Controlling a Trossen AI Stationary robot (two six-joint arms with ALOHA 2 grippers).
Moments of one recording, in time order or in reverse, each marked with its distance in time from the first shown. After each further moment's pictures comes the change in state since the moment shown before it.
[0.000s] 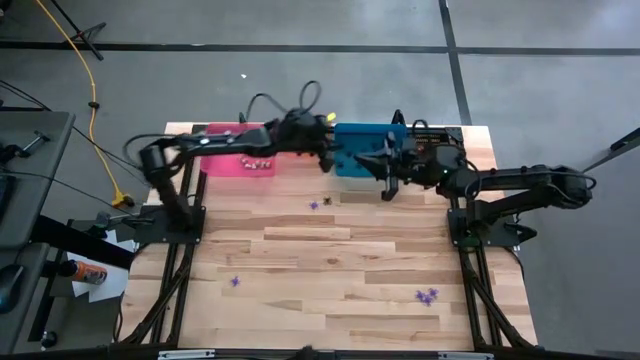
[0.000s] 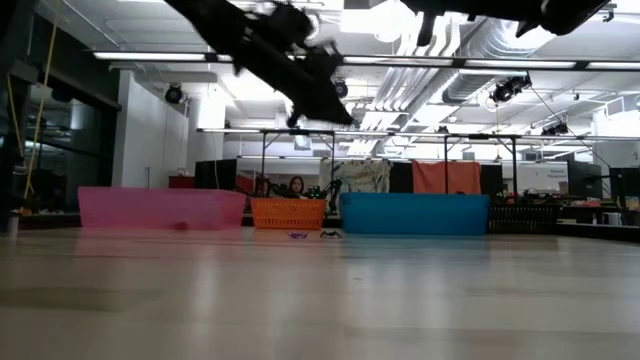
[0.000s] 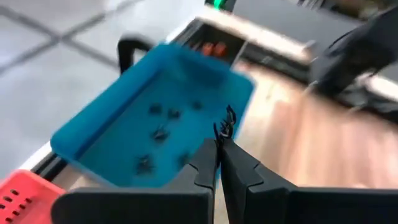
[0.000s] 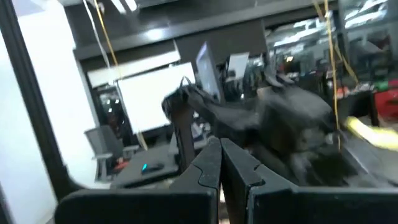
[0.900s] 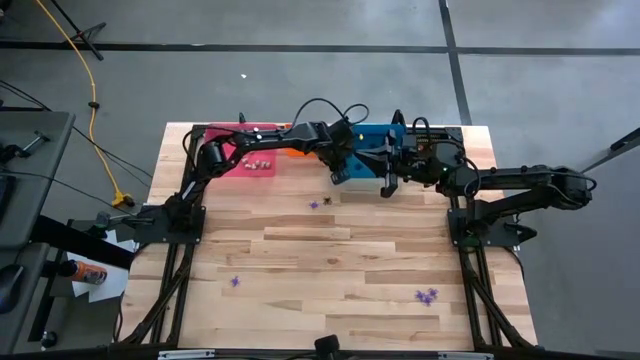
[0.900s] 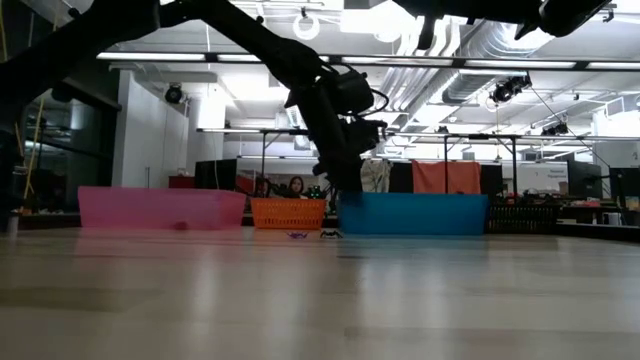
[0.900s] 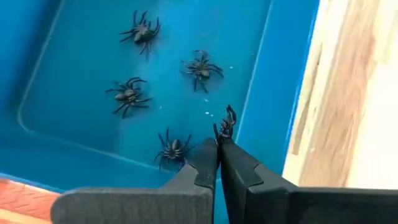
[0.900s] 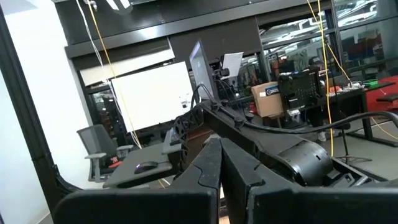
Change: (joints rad) left arm -0.005 0.505 0.579 -0.654 -0.031 0.251; right arm -0.027 0.000 0.000 -0.006 0.000 0.000
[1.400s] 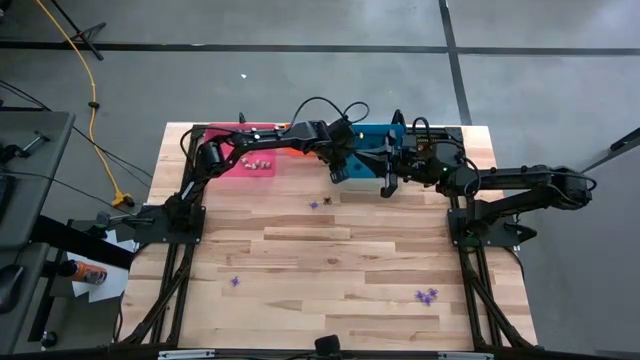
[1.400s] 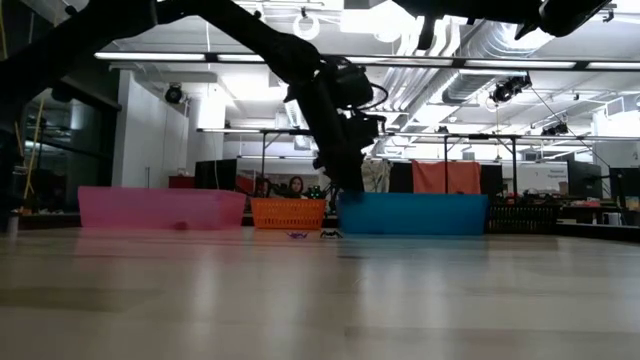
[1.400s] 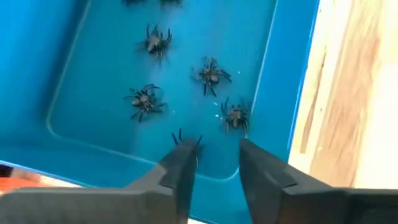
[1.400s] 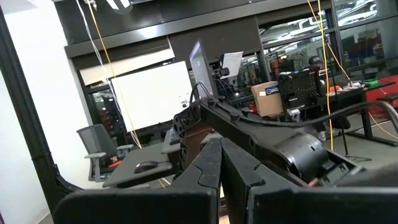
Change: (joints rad) left arm -0.004 -0.020 -0.001 -0.004 -0.038 0.037; right arm 0.000 0.000 0.000 -0.002 0.000 0.000
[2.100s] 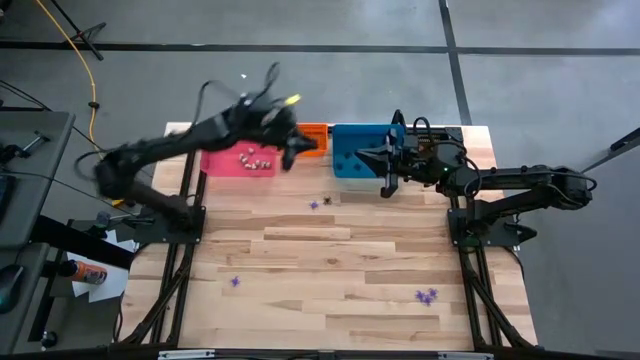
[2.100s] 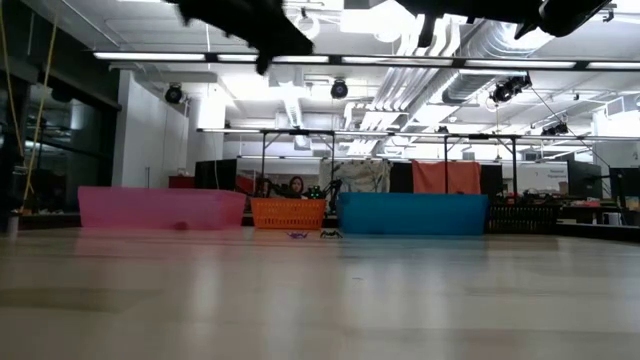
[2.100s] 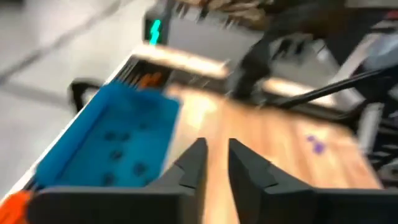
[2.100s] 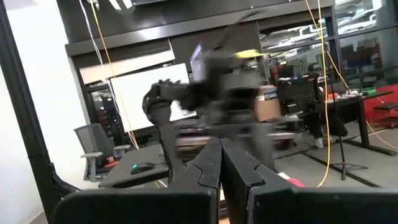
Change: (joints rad) left arm 0.065 -0.850 -0.647 0.440 0.356 -0.186; right arm 0.000 0.000 0.000 0.015 0.000 -0.034
